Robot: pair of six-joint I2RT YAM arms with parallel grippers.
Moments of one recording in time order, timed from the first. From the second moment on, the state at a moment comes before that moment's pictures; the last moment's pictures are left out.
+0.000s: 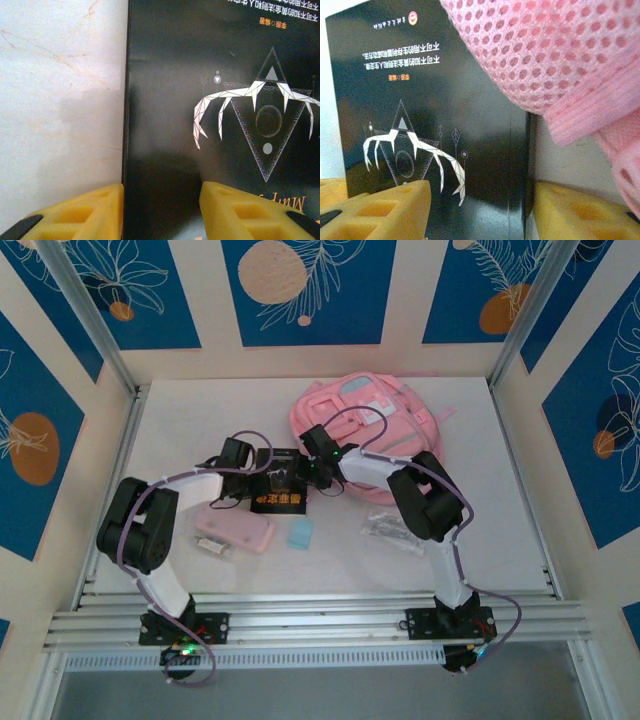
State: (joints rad) left arm -0.34 1.73 0.92 -0.24 0.14 -0.45; right arm 0.68 2.12 1.45 -0.30 -0.17 0.85
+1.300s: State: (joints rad) left arm -0.32 1.65 0.92 -0.28 0.19 -0.50; right arm 0.64 1.99 1.29 -0.05 -0.53 0.91
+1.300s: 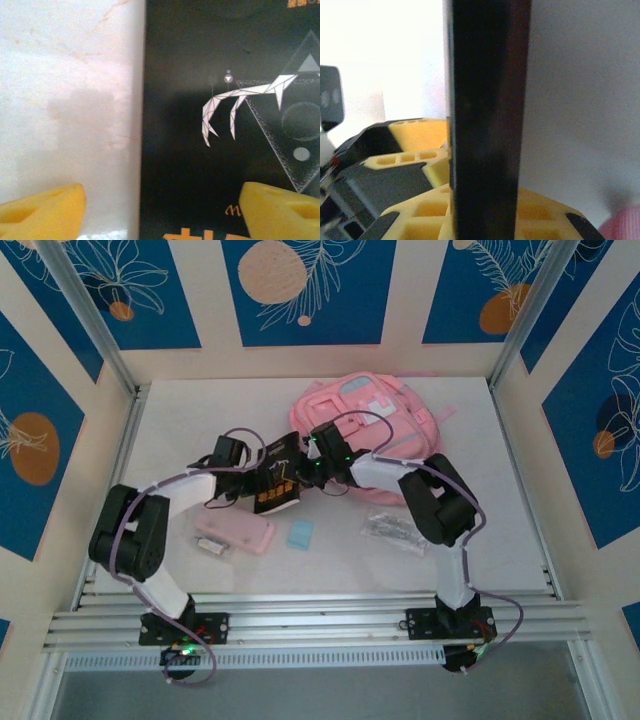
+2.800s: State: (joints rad) left arm -0.36 1.71 0.92 0.80 0.85 -1.17; right arm 0.28 1.51 1.00 0.04 -0.93 0.79
